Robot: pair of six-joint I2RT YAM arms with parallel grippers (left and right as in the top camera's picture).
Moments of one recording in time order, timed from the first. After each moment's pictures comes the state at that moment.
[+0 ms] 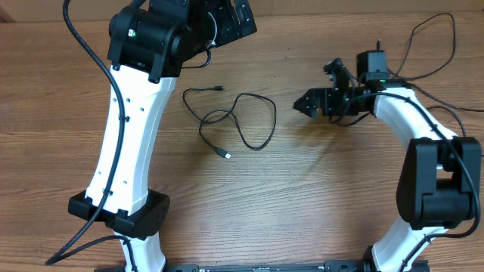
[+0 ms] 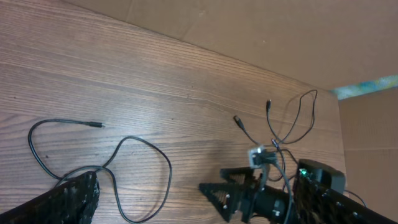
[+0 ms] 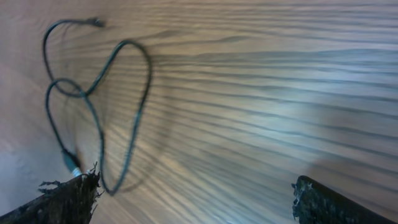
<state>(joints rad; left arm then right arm) -0.39 1.97 2.56 -1.34 0.08 -0.67 0.03 1.92 1.29 -0.56 -0.63 -0.05</state>
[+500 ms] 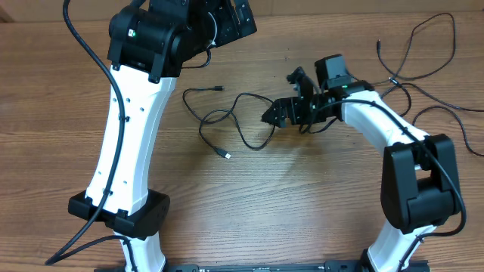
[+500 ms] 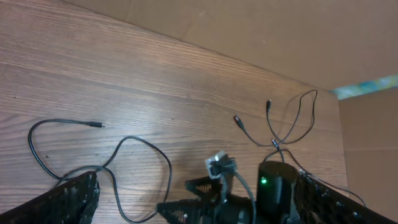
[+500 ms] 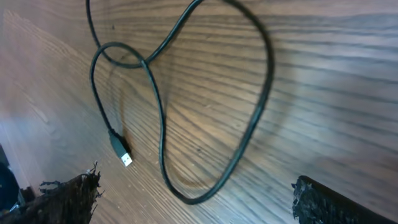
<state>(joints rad) -0.39 1.97 2.56 -1.34 0.08 -0.67 0.23 1.93 1.29 -0.56 -0.64 0.06</state>
